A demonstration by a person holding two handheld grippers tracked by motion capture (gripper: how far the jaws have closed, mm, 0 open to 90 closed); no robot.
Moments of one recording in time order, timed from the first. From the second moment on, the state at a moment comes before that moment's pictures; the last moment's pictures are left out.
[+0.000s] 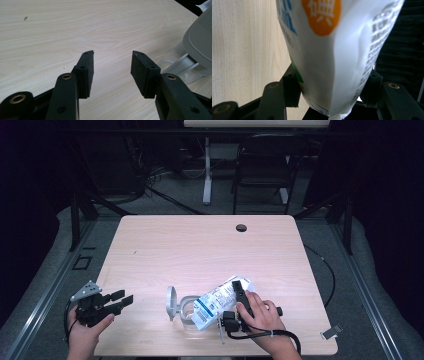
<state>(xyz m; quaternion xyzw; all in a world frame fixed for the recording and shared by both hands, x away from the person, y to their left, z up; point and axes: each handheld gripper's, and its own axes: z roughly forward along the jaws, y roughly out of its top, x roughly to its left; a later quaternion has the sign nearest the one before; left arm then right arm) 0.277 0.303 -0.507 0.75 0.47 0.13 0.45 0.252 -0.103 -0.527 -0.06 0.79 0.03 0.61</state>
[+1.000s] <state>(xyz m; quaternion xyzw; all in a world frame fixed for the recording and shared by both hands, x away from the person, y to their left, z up) 0.277 0.304 -0.507 0.75 0.47 0.13 0.46 0.253 -0.101 -0.526 -0.07 0.78 0.03 0.62</state>
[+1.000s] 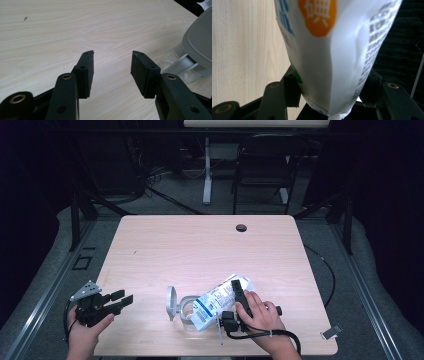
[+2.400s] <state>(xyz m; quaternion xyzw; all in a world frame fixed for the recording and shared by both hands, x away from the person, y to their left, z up) 0.278 0.304 -0.508 0.74 0.47 0.13 0.46 0.252 -0.098 -0.520 -0.09 0.77 0.00 0.63</state>
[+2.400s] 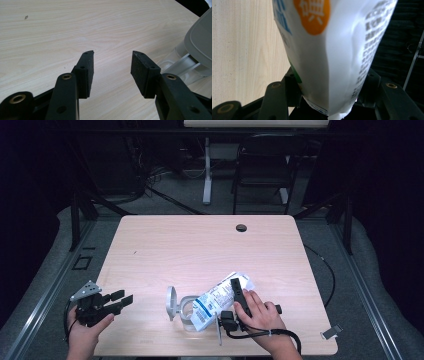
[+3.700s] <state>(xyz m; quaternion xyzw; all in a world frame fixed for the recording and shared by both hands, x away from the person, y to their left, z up) 0.278 0.305 -0.508 0.74 0.47 0.13 0.46 0.252 -0.097 -0.517 -0.11 0.76 -0.01 0.64</state>
